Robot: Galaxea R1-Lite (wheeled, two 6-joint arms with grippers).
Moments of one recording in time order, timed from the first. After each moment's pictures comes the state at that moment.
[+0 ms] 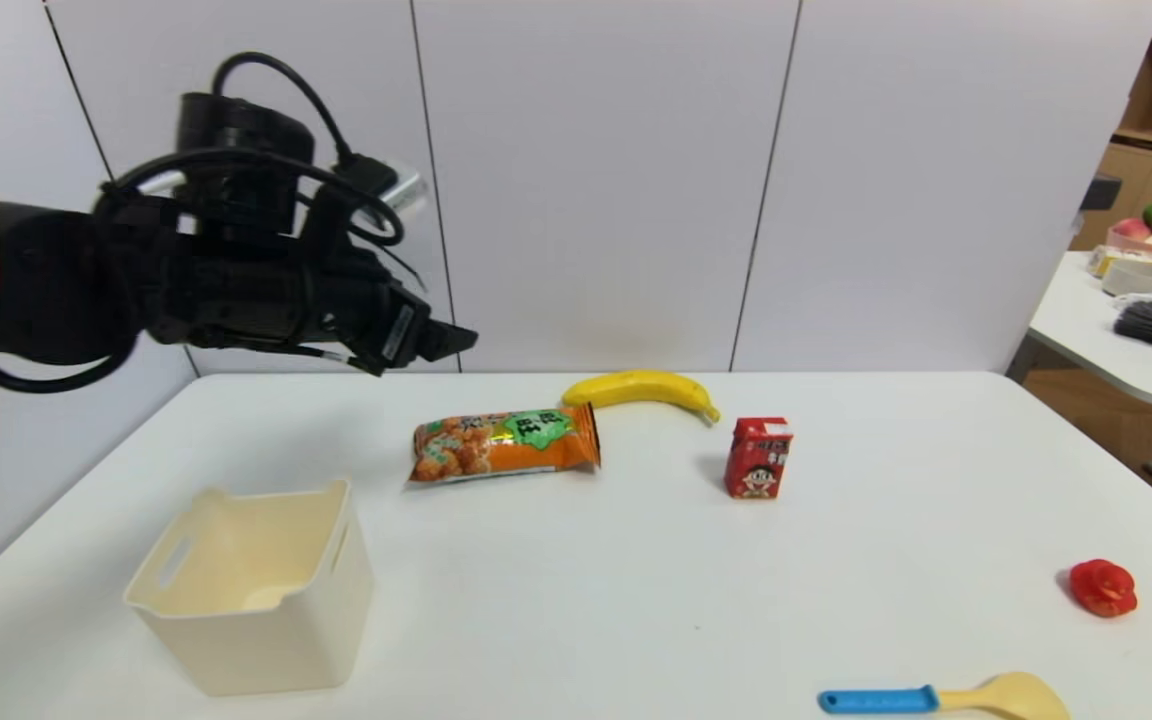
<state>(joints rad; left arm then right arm) -0.38 1.77 -1.37 0.03 -0.11 0.32 0.00 0.00 0.00 -0.01 -0.04 0.03</state>
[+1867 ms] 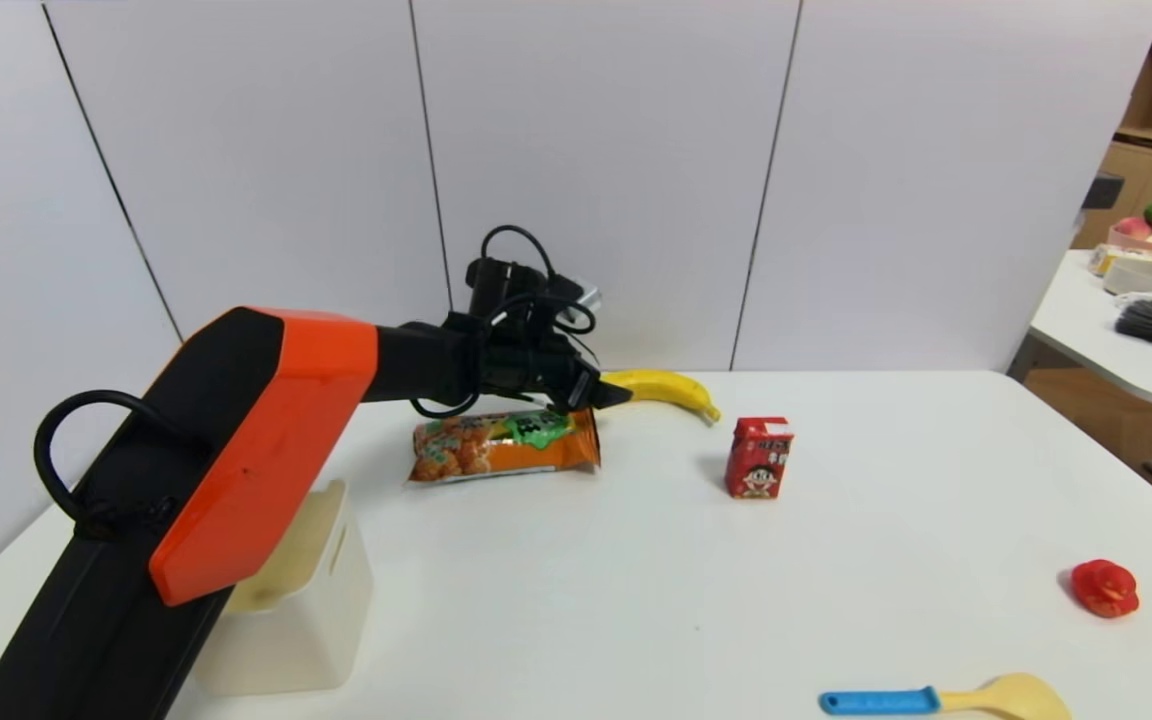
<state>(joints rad) -0.46 2.49 -1.97 -0.07 -0.38 0.26 0.00 0.00 0.00 -0.01 -0.04 0.03</state>
